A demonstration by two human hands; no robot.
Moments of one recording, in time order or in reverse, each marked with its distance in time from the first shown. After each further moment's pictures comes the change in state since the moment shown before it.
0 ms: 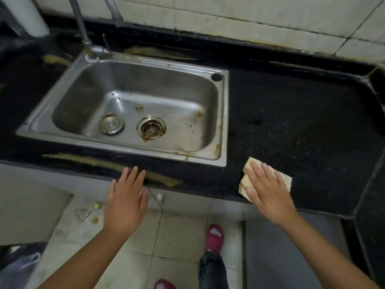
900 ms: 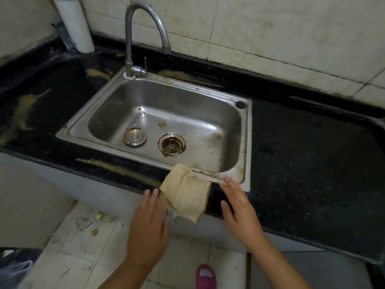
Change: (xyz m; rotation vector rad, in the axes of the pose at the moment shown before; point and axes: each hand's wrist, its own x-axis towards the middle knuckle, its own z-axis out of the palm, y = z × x) left_hand -0.024 -0.010 0.012 -0.110 0.164 0.002; right_hand 0.031 -0.124 -0.015 0.543 0.335 -0.234
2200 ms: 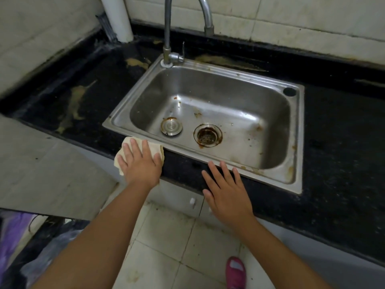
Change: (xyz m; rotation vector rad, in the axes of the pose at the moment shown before) left_hand 0.102 -0.094 -0.031 0.146 -0.188 -0.601; right_hand 0.050 -0.061 0.078 -0.521 -0.270 -0.102
